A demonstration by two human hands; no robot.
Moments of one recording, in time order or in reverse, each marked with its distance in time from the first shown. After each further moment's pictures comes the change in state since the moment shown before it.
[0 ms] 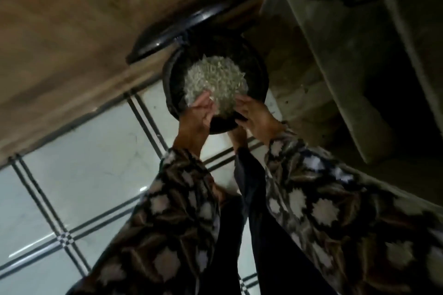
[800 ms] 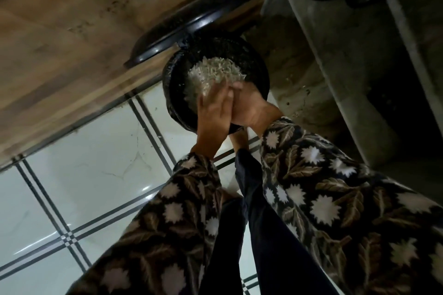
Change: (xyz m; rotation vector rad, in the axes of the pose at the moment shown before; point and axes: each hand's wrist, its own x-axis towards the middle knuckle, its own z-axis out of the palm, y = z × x) left_hand 0.004 -0.013 0.022 1.029 0.015 0.704; right_hand 0.027 -0.033 0.025 0.368 -0.195 0.221
